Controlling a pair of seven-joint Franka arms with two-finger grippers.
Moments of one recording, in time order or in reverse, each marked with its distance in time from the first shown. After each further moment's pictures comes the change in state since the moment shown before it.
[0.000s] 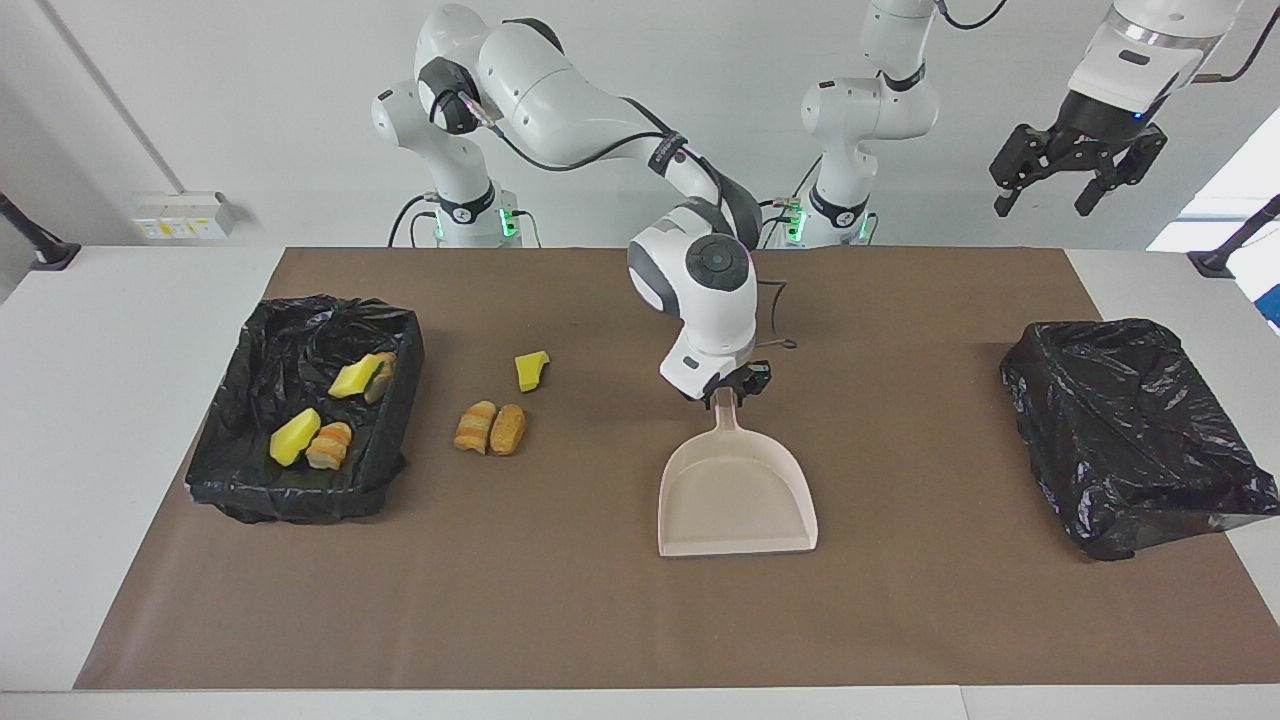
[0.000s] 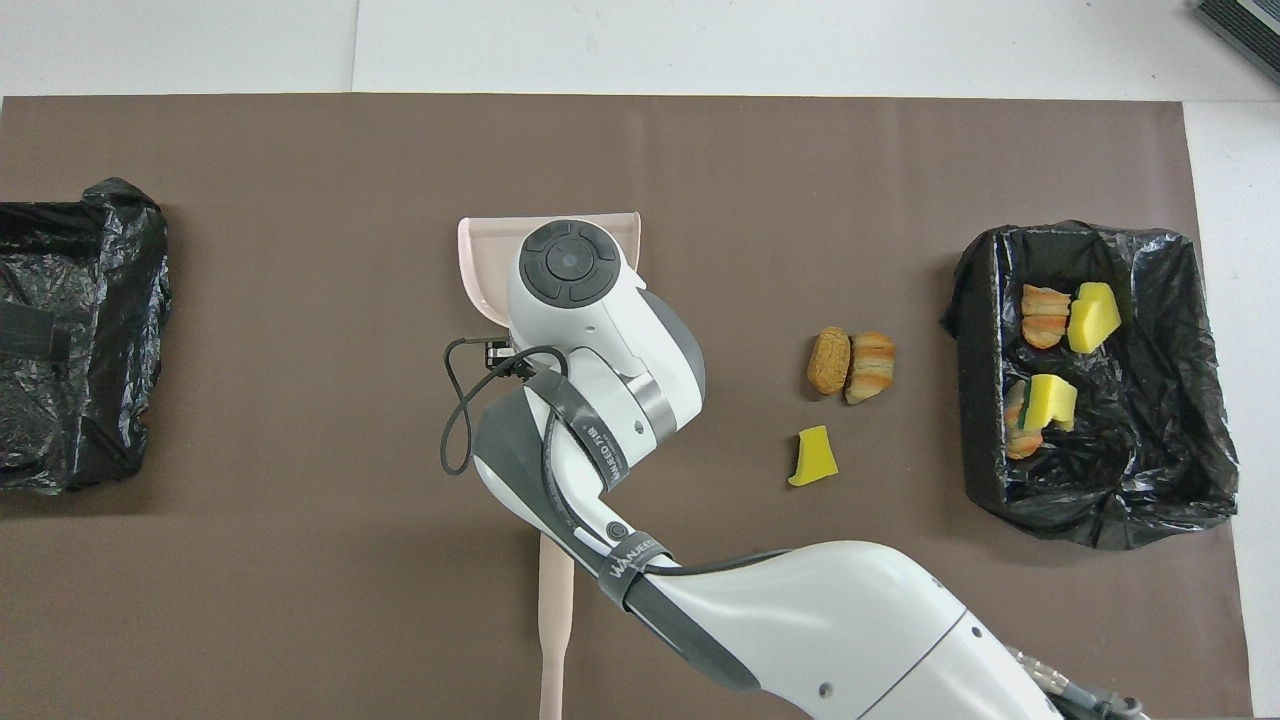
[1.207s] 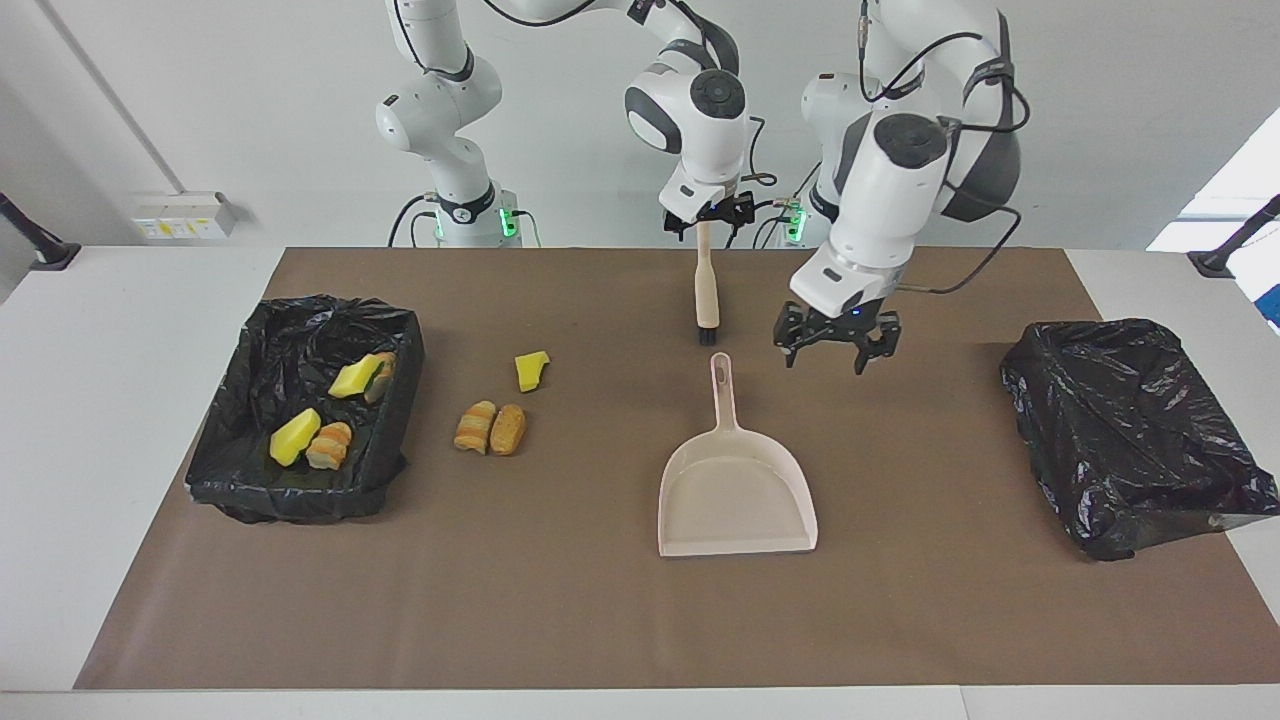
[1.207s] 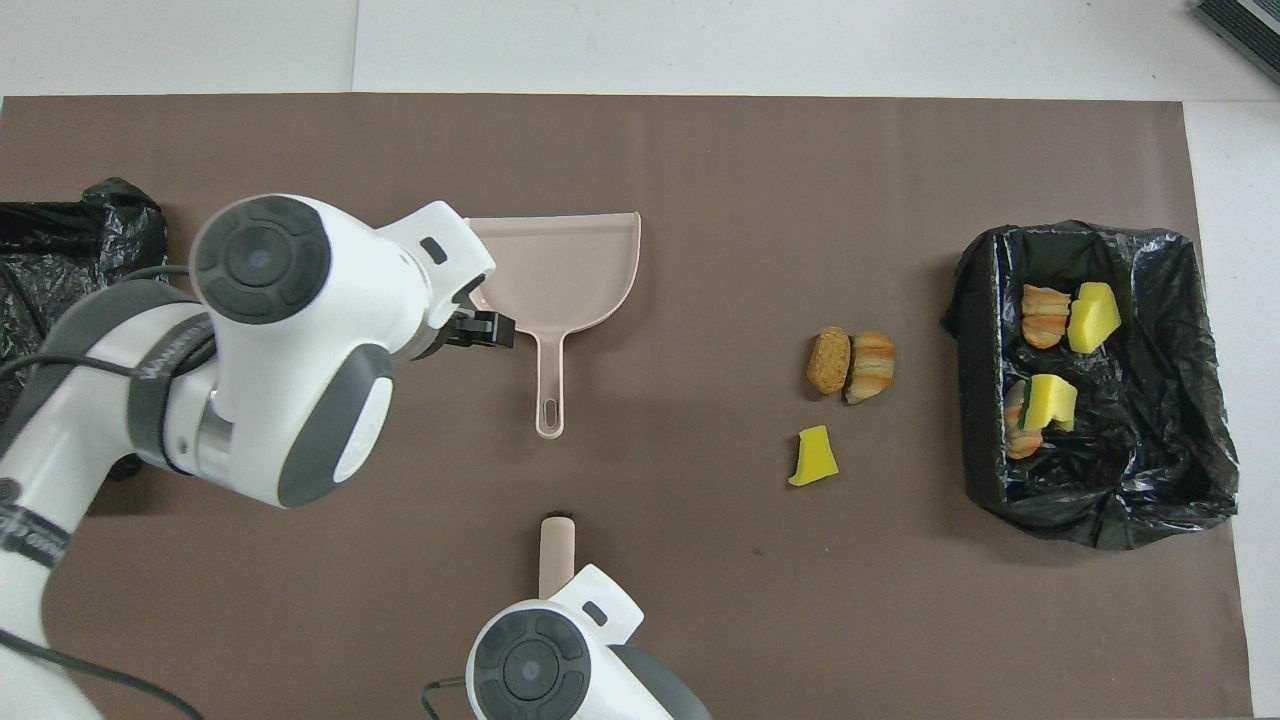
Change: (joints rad) left arm -0.368 0.204 -0.024 -0.443 -0.002 0.734 -0.313; right arm 0.277 -0.608 0.027 -0.850 0.205 0.111 0.231
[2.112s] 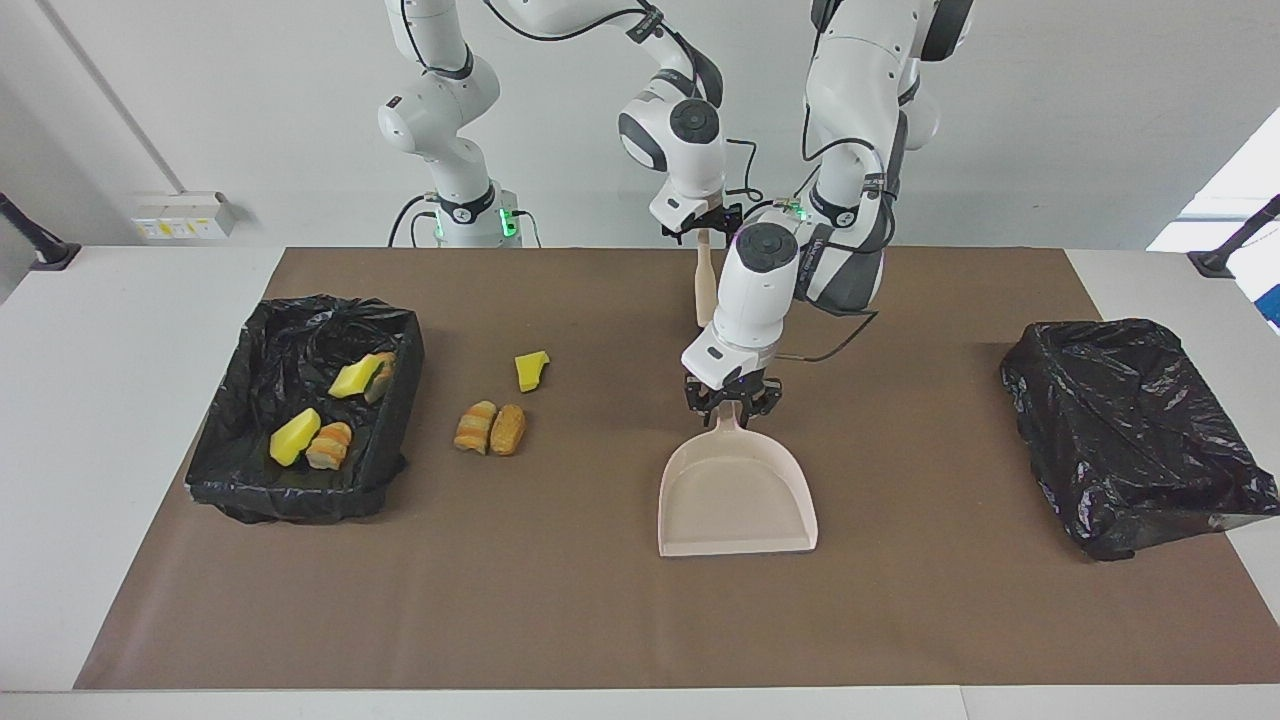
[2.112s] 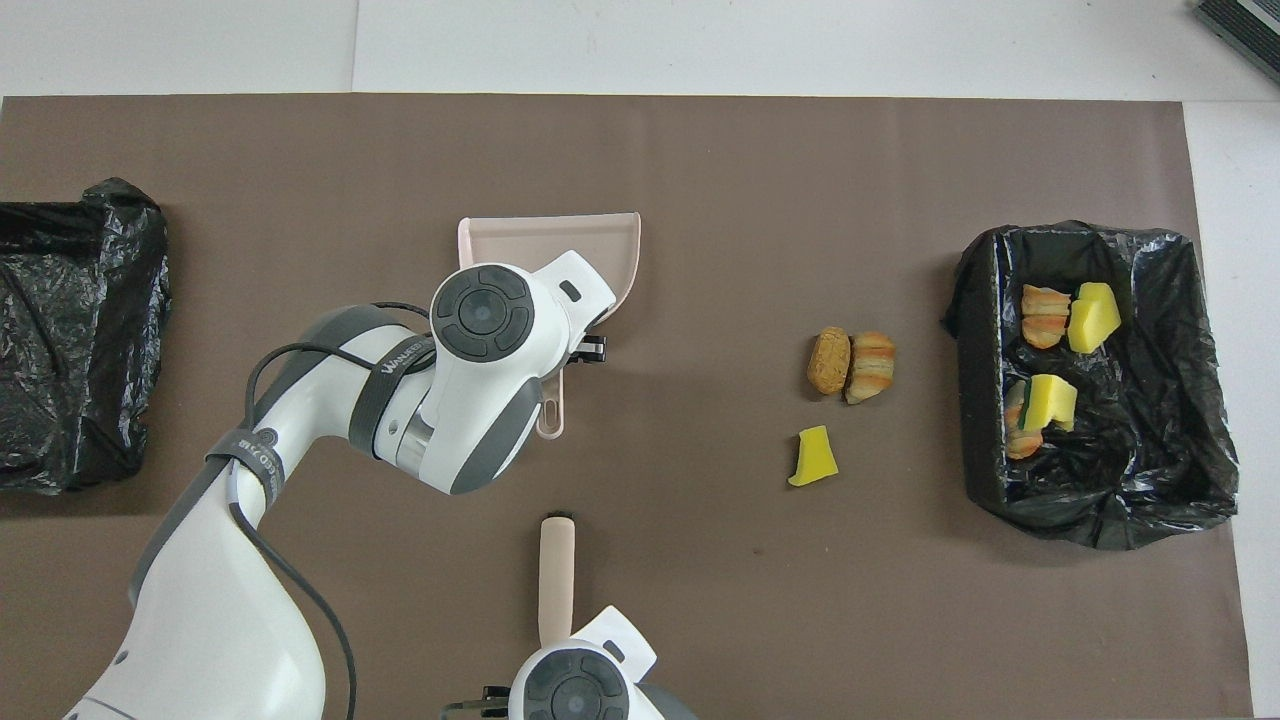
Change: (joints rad) left arm -0.114 0.191 0.016 0.001 0.002 0.182 -0.130; right arm 0.052 -0.015 -0.001 -0.153 0.115 0.186 0.006
